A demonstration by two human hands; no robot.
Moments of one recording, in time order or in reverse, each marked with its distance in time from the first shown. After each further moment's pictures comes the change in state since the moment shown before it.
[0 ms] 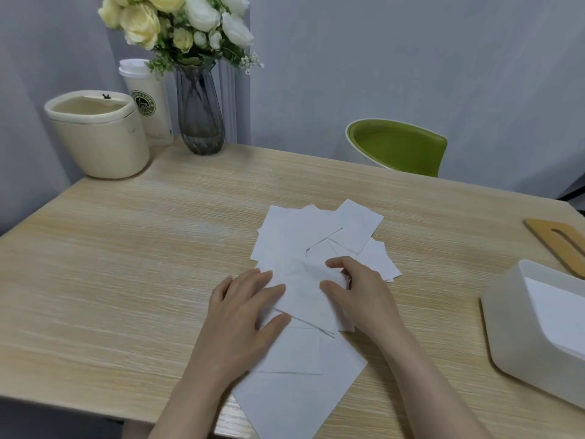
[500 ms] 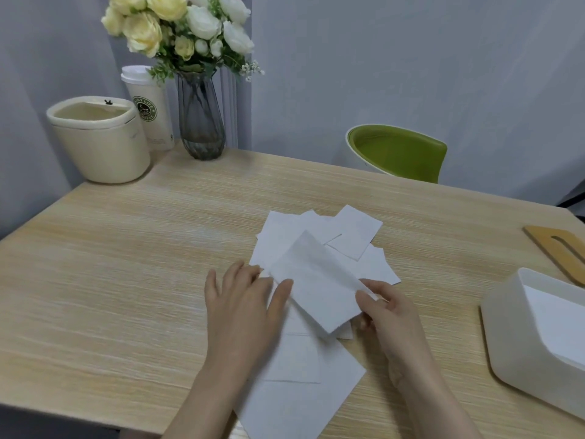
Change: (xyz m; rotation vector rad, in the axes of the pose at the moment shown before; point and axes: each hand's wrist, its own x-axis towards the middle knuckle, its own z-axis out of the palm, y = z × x) left_hand 0.023 0.028 -0.001 0.185 0.094 -0.269; right_hand -0.036 0.007 -0.016 0.809 0.121 0.299
